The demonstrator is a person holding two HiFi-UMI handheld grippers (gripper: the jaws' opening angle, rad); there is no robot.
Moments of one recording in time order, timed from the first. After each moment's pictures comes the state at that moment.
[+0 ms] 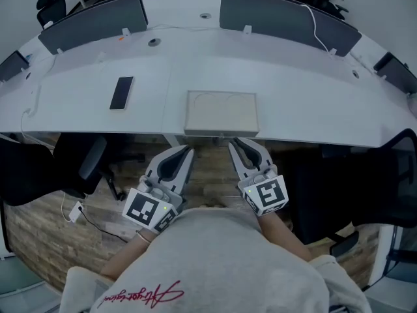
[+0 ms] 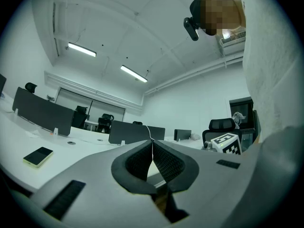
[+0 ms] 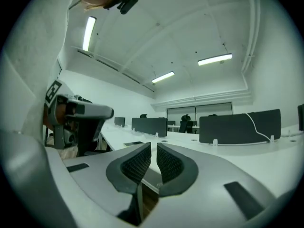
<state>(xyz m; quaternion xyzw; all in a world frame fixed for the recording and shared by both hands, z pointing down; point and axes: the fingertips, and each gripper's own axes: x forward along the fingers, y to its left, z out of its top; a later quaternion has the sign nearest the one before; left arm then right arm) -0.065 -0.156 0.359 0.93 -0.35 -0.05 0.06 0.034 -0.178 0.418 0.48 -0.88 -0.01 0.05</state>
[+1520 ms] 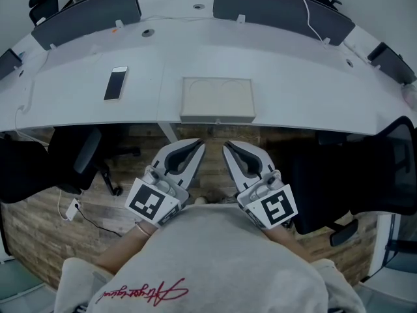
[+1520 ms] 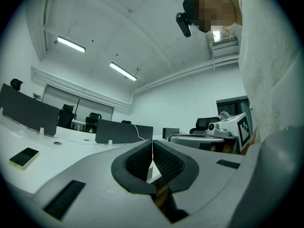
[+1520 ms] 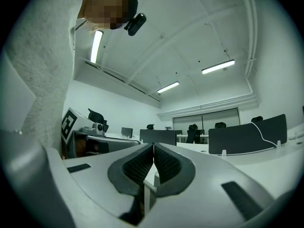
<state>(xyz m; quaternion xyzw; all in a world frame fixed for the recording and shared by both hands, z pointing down) -0.037 -0.128 0.359 0.96 -0.29 -0.04 0.04 0.005 -0.116 0.358 0.44 -0.90 -0.03 -0.01</state>
